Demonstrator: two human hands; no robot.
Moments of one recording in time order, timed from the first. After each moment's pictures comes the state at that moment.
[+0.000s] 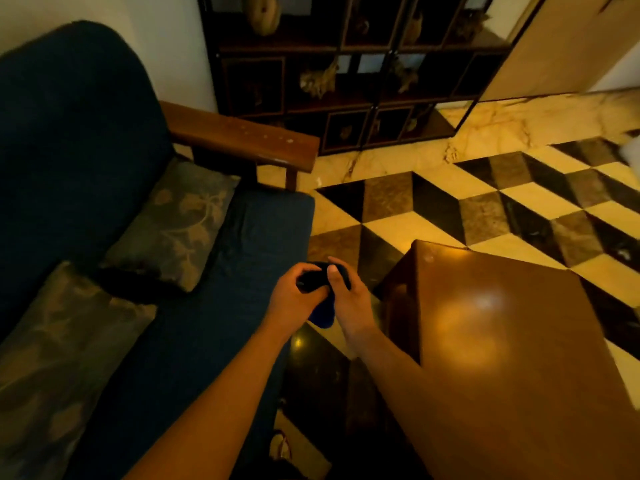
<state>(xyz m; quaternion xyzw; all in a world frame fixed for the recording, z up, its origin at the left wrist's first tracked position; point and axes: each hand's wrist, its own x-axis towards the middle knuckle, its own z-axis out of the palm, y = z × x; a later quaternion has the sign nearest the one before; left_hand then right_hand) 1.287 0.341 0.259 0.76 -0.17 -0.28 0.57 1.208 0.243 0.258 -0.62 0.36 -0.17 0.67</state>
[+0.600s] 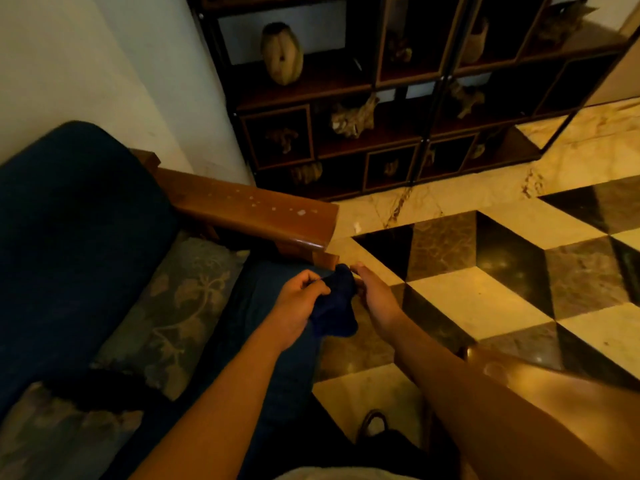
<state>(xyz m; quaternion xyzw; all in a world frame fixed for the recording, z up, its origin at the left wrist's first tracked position) 1.518 0.075 0.273 0.72 0.01 -0.34 0.61 1.458 -0.072 0.239 -0.54 0.35 -0.02 0.76</state>
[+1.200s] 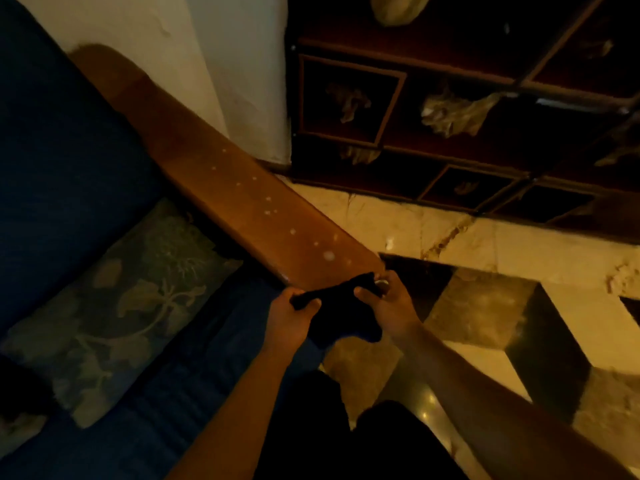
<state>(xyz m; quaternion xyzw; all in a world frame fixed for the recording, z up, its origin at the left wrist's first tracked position) 1.746 0.003 0.109 0.77 0.21 -0.23 0.56 1.740 -0.197 0.119 -0.70 0.33 0.17 0.62</state>
